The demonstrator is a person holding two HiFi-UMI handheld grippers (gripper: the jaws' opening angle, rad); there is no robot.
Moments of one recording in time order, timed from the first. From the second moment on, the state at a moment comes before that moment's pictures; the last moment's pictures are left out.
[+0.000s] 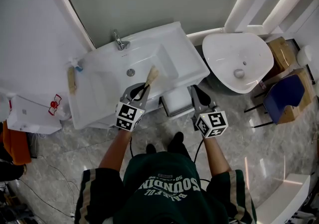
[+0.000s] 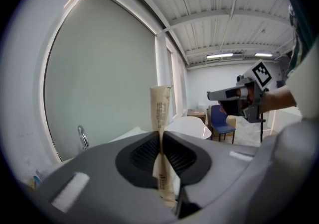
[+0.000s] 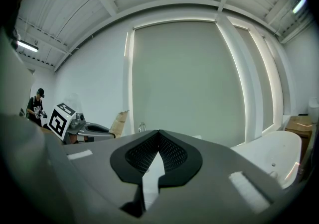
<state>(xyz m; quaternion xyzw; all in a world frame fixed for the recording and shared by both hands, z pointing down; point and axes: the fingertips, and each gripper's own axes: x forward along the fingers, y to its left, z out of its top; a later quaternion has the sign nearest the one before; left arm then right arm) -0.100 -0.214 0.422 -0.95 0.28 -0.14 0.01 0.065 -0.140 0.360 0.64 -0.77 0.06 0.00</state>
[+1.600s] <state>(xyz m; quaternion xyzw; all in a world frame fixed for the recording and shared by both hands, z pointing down) 0.125 -0.168 0.693 -0.92 0.10 -0.37 -0.08 0.241 -0.103 0.542 0.67 -0.70 0.23 0.05</state>
